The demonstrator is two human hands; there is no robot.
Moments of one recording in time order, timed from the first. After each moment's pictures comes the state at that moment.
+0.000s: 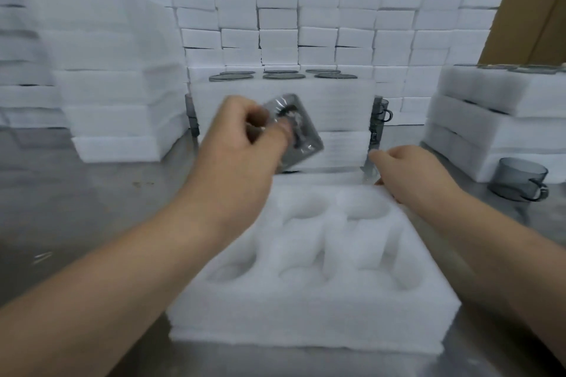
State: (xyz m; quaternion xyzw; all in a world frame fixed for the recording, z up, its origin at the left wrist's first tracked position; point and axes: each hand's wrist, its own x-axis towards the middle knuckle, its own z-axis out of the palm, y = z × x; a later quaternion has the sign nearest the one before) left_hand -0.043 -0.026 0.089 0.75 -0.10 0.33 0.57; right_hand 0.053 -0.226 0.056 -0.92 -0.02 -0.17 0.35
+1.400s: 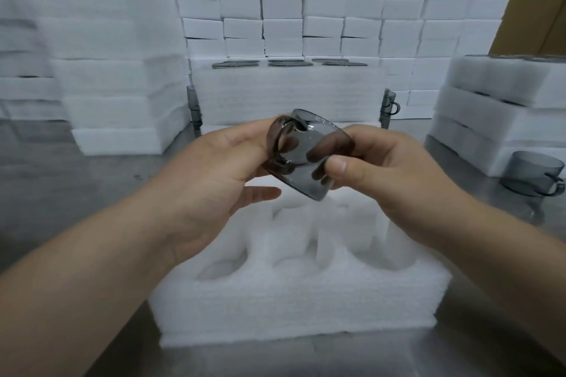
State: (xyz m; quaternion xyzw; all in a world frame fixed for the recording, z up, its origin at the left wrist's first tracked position) left_hand -0.055 -0.002 0.086 0.75 -0.16 0.04 0.64; right_hand -0.015 -0.180 0.073 -0.71 -0.36 -0.03 0.61
